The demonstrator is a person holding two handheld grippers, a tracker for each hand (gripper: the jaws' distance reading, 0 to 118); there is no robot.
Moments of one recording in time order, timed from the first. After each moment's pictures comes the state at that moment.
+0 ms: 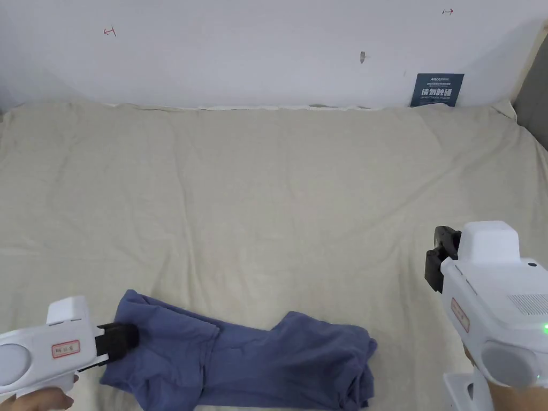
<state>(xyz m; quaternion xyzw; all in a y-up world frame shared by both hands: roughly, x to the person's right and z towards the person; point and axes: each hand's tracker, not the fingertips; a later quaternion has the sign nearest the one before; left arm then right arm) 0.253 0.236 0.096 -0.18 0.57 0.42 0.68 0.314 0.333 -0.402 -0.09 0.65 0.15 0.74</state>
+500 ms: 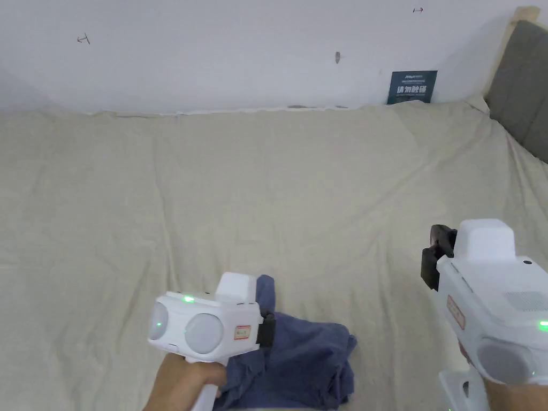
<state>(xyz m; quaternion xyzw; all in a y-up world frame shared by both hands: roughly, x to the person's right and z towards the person) 0.241 0.243 -0.160 -0.33 0.43 0.29 0.79 0.331 0.333 -0.434 -0.10 0.63 0.14 0.76</state>
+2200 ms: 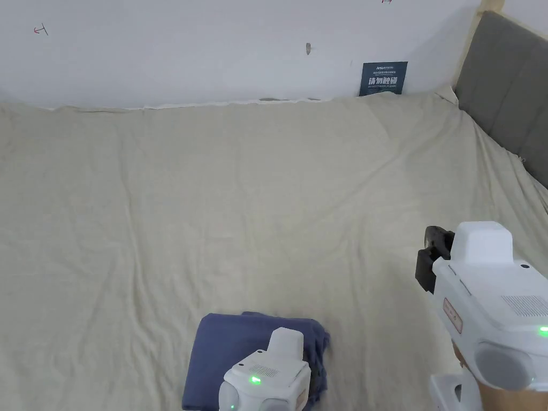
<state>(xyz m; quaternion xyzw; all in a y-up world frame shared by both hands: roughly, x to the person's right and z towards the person) 0.283 0.132 -0.249 -0.29 0.45 0.26 0.81 0.339 0.327 -0.463 -0.12 0.61 0.13 0.77</state>
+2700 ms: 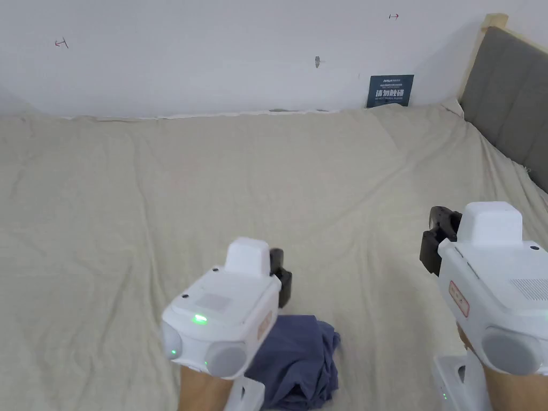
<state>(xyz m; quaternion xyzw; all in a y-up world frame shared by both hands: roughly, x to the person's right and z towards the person) 0.275 0.308 -0.173 -0.12 0.52 0.10 0.84 0.350 0.362 -0.438 -0.08 0.62 0.11 0.77</state>
